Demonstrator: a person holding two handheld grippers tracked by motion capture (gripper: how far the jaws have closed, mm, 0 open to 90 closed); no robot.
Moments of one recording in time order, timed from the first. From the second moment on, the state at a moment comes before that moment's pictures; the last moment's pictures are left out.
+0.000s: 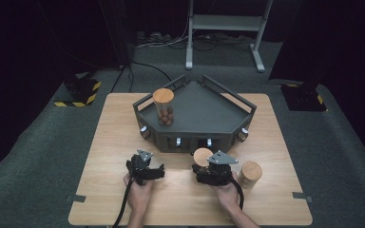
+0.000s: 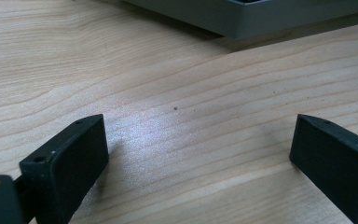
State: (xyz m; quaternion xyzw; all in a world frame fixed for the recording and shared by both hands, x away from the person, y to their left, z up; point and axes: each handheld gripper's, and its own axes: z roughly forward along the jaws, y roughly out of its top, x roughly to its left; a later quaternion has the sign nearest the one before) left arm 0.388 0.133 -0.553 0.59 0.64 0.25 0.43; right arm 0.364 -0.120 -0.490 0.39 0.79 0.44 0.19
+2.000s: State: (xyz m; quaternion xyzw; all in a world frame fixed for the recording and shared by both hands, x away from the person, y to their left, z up) left arm 0.388 0.133 -0.553 0.59 0.64 0.25 0.43; right arm 0.398 -0.120 -0.382 0.36 0.78 0.47 0.19
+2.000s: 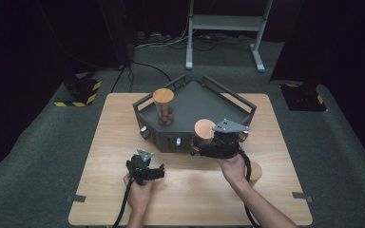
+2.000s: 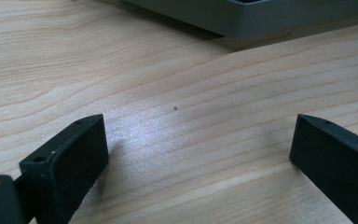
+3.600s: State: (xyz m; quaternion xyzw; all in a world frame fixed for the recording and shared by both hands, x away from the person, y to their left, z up) left arm 0.388 0.133 -0.553 0.59 0.64 0.25 0.43; right arm 0.476 -0.102 -0.372 0.43 0.77 0.42 0.22
